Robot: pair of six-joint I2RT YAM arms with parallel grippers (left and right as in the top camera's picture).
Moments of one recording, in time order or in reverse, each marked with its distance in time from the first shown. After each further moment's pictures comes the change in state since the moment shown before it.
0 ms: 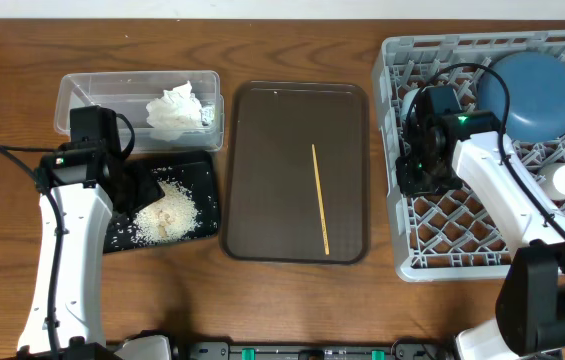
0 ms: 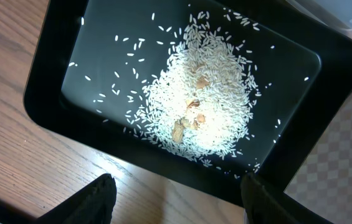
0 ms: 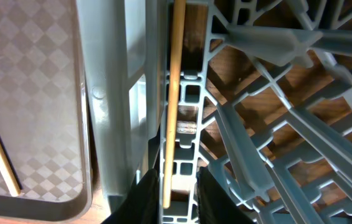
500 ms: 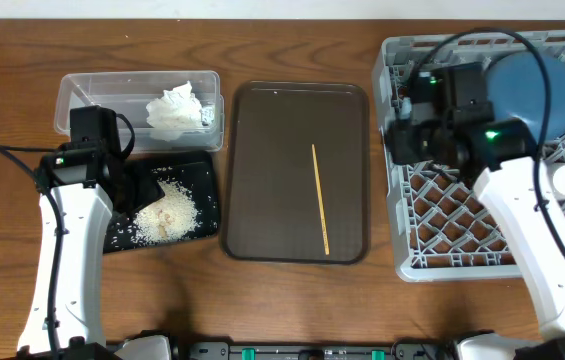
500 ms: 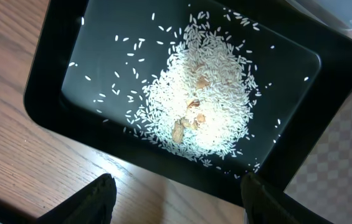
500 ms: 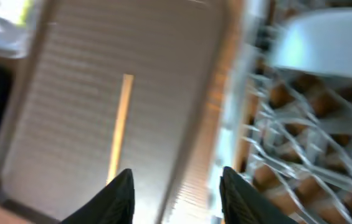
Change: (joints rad) left arm 0.000 0.000 0.000 0.000 0.000 0.000; right arm 0.084 -0.212 0.078 0.211 -0.141 -0.013
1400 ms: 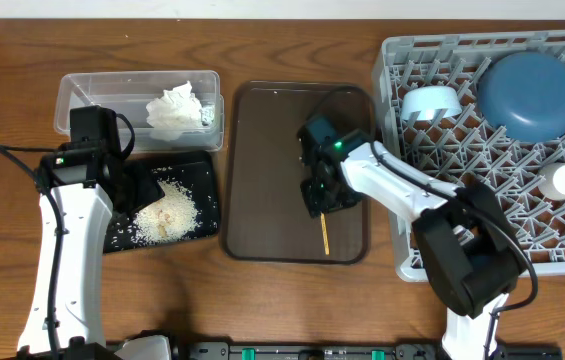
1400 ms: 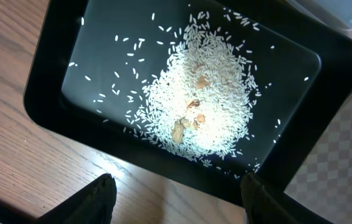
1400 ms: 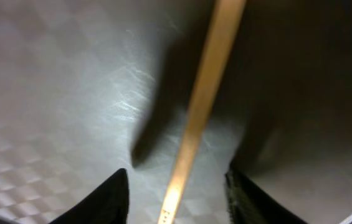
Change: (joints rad) left arm 0.000 0.000 0.000 0.000 0.000 0.000; right arm 0.341 0.510 0.000 -0.004 0.040 0.222
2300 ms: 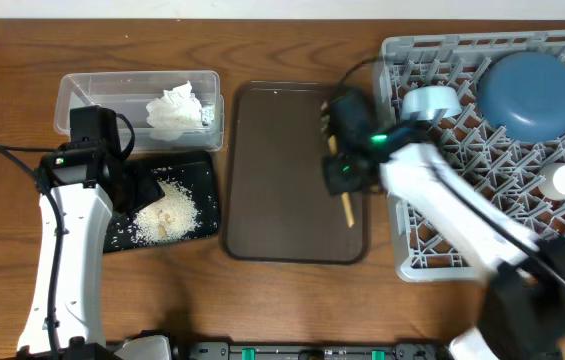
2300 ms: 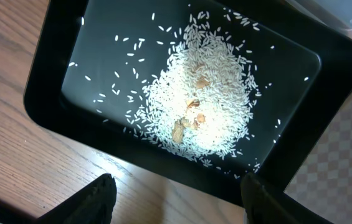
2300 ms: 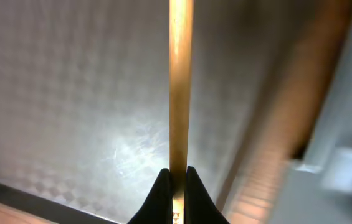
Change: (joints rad) left arm 0.000 0.000 0.000 0.000 0.000 0.000; right arm -0.098 -0.317 0.012 -0.052 0.107 0.003
